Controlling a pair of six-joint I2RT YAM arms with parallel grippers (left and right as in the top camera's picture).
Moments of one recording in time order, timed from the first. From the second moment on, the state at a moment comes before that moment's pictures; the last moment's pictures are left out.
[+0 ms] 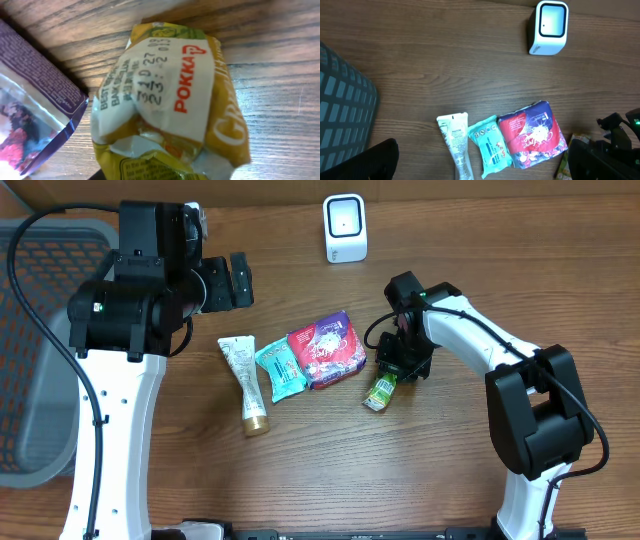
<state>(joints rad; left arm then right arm) -0.11 1.50 1.82 -1.20 -0.01 -0.23 0.40 2.04 1.44 -0.99 -0.29 0.64</state>
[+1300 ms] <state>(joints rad) -0.11 1.50 1.82 -1.20 -0.01 -0.23 0.34 1.94 1.57 -1.21 0.12 0.43</state>
